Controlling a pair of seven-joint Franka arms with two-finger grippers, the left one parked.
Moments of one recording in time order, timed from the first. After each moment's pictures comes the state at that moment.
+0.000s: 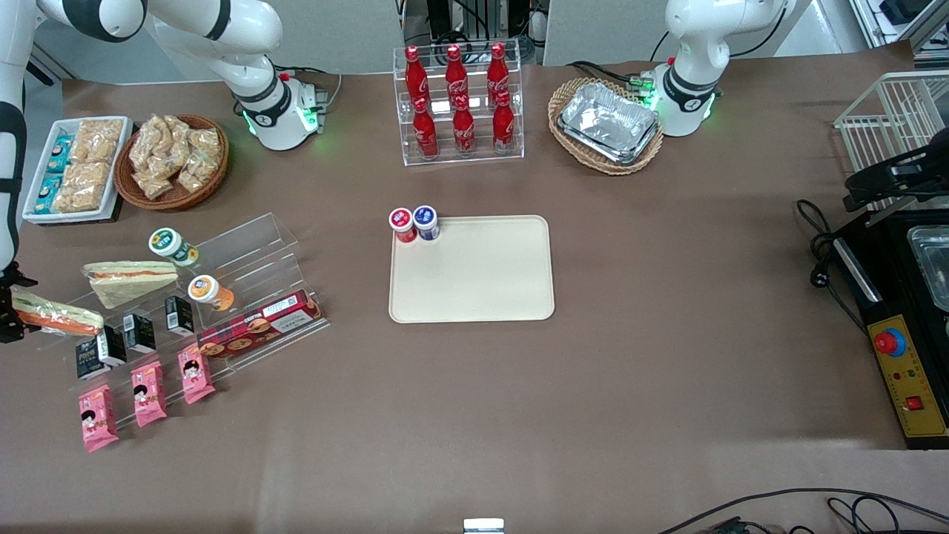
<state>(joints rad) -0.08 0.43 -0.49 -1.68 0.06 2.05 0.75</state>
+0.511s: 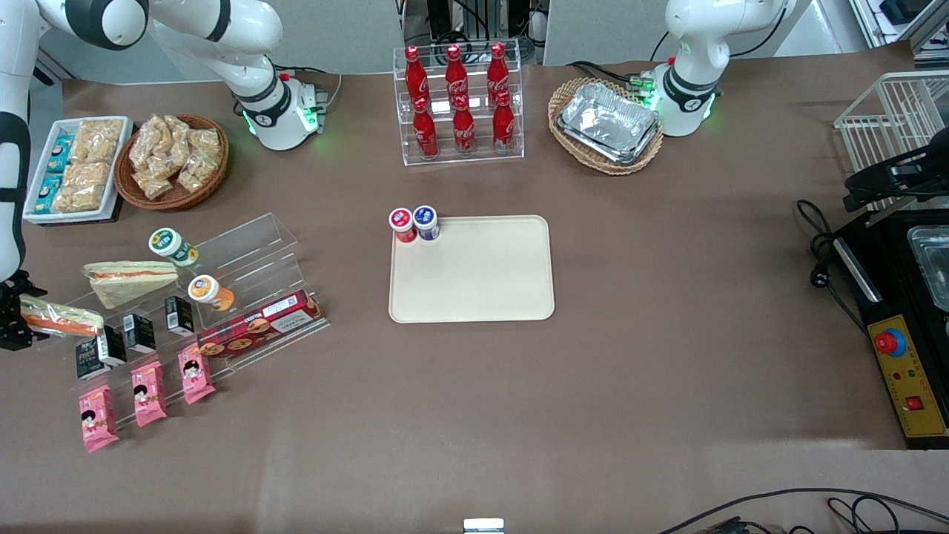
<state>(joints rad) -0.08 0.46 -0.49 -1.68 0.14 2.09 0.72</state>
